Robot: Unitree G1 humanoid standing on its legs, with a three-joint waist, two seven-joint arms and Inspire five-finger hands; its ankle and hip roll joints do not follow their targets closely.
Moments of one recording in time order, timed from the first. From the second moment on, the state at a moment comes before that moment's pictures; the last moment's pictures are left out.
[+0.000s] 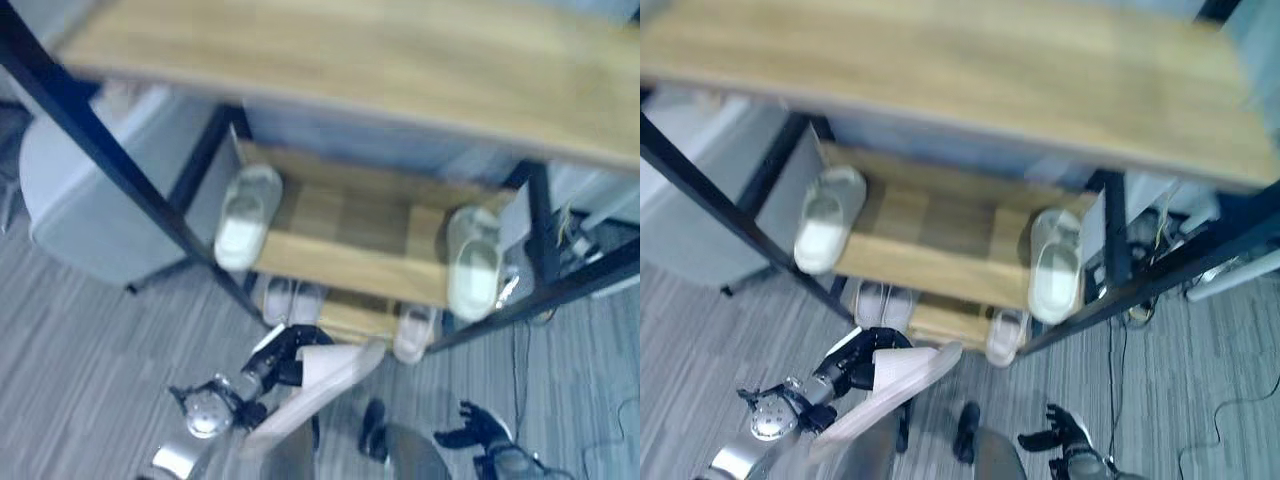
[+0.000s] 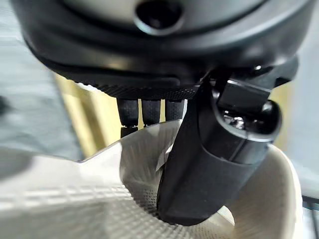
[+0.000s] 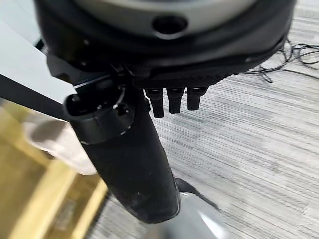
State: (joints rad) left arm 0.04 0.61 -0.41 0.12 -0.38 -0.09 -0.13; right arm -0.09 -0.34 0.21 1.09 0.17 -0.11 -0.09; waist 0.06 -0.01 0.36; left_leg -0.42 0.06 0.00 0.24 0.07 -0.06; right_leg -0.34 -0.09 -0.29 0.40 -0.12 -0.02
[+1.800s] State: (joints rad) left arm -0.68 0.81 -0.46 0.04 -0.02 -0.15 0.62; right arm 0.05 -0.65 0.15 0.11 0.30 -0.29 -0.34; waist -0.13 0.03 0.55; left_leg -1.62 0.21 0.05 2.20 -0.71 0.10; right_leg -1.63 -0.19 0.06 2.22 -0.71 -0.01
